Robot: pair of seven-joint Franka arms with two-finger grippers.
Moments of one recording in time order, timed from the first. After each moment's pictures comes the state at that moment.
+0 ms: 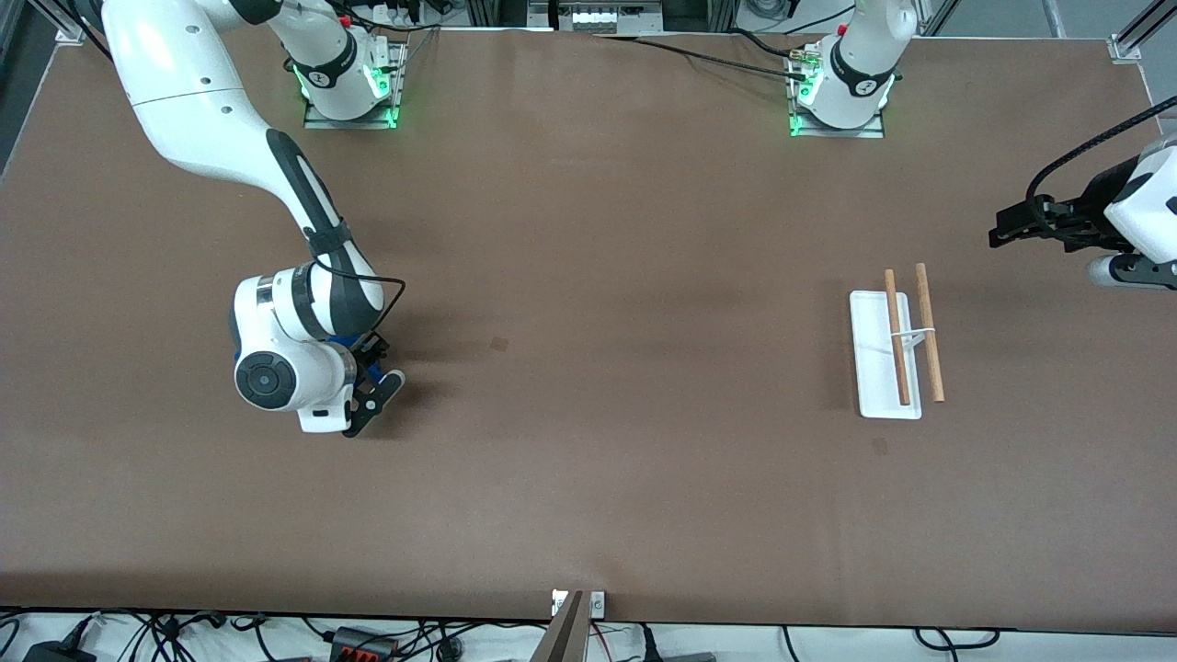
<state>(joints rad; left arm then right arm) 0.07 0.09 -0.03 -1.57 -0.05 1.49 0.07 0.18 0.76 0.05 -1.52 -0.03 1.97 -0.63</state>
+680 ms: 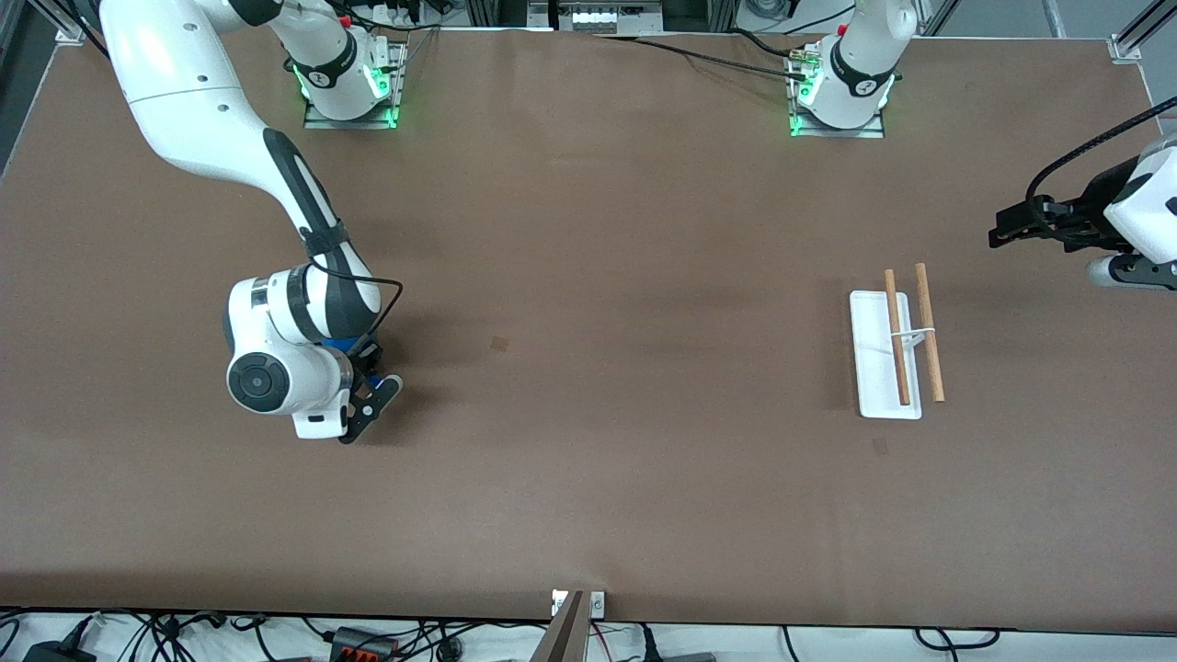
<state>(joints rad) 0.07 0.09 -0.03 -1.57 -0.05 1.49 0.07 0.17 0.74 0.07 -1.46 -0.02 1.97 -0.64</state>
